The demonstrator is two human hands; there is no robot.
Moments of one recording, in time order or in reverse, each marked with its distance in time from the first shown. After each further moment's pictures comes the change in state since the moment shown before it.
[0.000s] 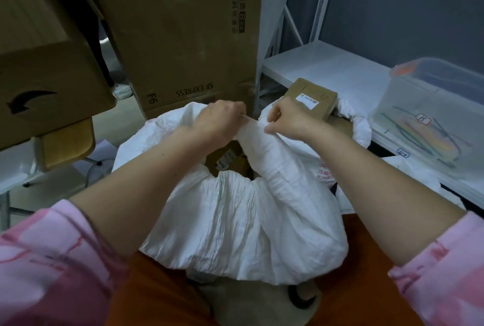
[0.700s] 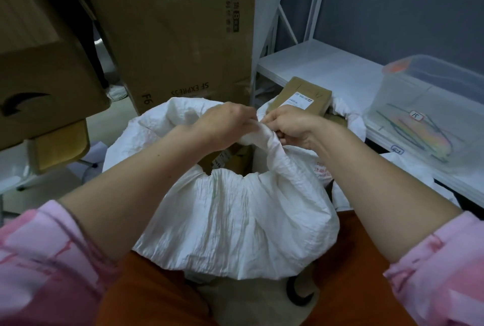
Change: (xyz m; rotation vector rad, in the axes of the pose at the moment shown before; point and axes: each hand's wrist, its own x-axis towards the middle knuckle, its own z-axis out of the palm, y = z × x) left_hand -0.008 0.017 -0.006 -0.044 -0.108 0.185; right_hand 0.001 0.013 0.003 0.610 -0.269 0.165
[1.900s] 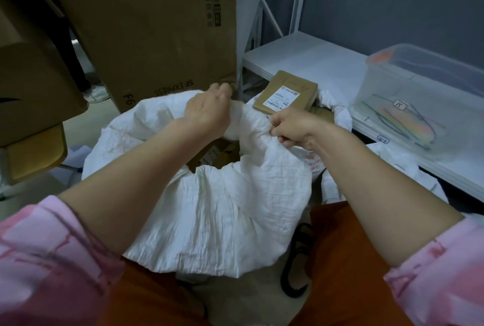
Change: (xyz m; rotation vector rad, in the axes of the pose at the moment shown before) left_hand 0.029 0.011 0.005 0.133 0.094 -0.313; right_hand 0.001 0.030 -0.028 -0.144 0.060 0.046
